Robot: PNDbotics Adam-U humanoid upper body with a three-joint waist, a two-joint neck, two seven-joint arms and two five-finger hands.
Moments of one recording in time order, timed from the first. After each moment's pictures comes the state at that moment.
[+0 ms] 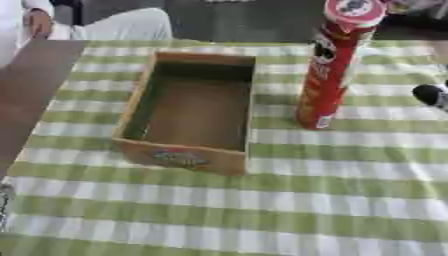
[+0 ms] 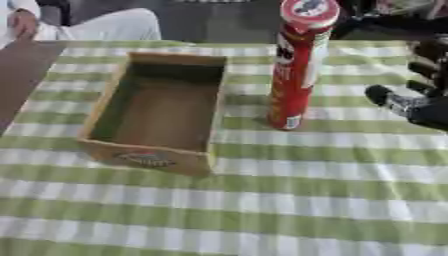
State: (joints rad) left arm -0.27 0.42 0.05 -1.95 0.26 0.10 0.77; right arm -0.40 -0.63 -0.03 -1.81 -0.40 0.30 -0.12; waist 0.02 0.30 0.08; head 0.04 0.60
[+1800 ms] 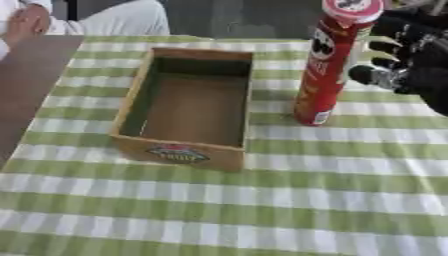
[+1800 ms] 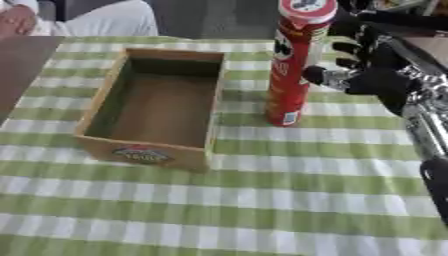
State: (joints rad) left arm -0.28 0.42 0.05 -1.95 0.26 0.10 0.76; right arm -0.65 -0.55 0.08 -1.64 -0.37 0.36 0.09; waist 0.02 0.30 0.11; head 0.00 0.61
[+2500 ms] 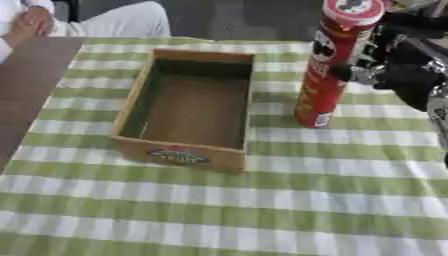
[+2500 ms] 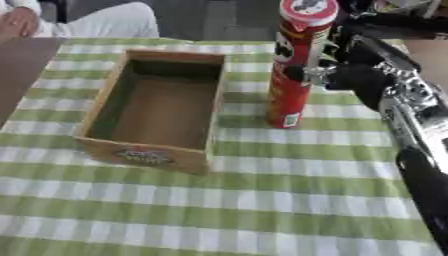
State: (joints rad) left arm -0.28 0.41 0.05 -1.95 0.26 0.10 0.76; right arm -0.72 -0.49 0.09 -1.56 -0.37 0.37 0.11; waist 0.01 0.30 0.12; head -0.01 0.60
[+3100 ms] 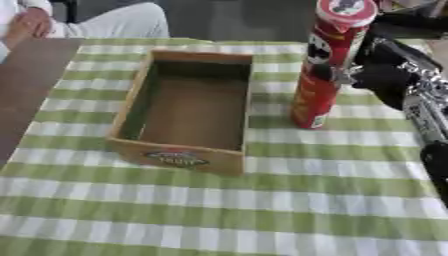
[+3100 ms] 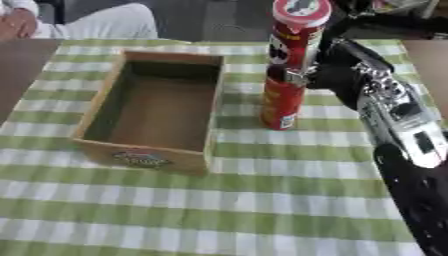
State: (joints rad) left arm -0.28 0.41 0.05 -1.95 0.26 0.10 0.76; right arm -0.77 -0.45 0.10 -1.49 -0.34 0.37 0.11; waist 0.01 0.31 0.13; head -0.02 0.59
